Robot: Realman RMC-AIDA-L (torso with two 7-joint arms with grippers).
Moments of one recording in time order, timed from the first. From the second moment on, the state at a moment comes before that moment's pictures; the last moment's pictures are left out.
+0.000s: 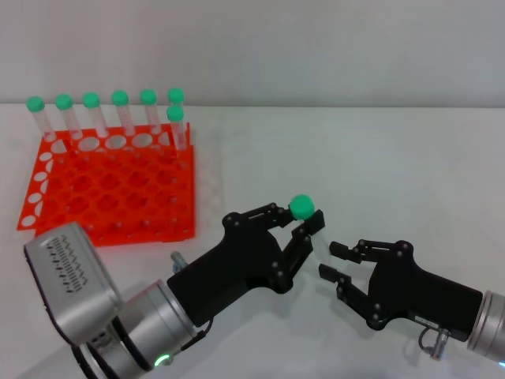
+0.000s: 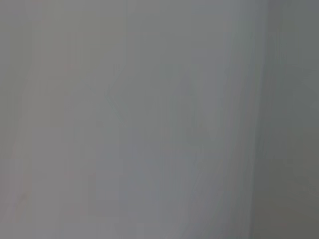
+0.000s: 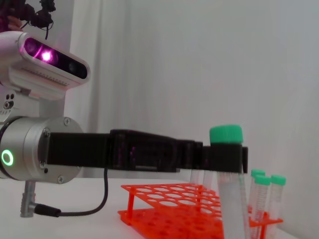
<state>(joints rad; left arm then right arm) -0.37 -2.10 -0.86 -0.49 -0.01 -1.23 2.62 0.38 2.02 -1.87 -0.35 2.60 1.29 -2.70</state>
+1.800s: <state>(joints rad) -0.55 -2.08 -1.35 -0.26 -0.23 -0.98 2.75 0.31 2.03 -1.53 -0.29 2.61 1.25 -2.70</state>
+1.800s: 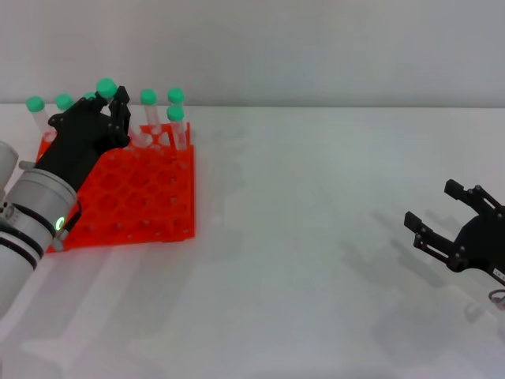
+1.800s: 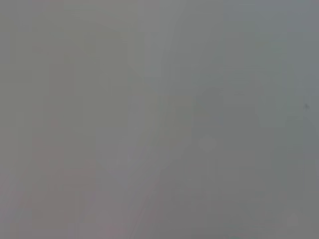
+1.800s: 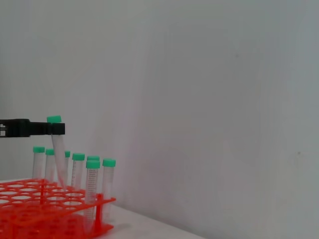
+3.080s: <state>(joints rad) -0.63 -2.08 -1.34 -0.25 -0.22 -0.81 2.80 0.33 2.03 -1.52 -0.29 2.61 1.24 -2.70</state>
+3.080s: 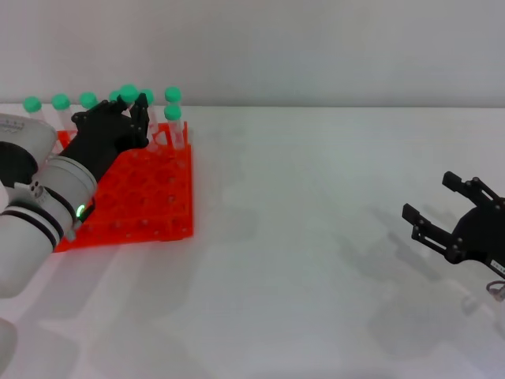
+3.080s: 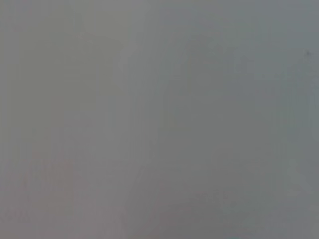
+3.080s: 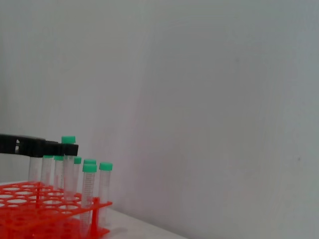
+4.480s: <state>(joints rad) -0.61 -2.08 -1.35 -0.26 -0.23 -0.71 2.80 0.31 2.03 -1.52 -0.28 2.61 1.29 -2.70</state>
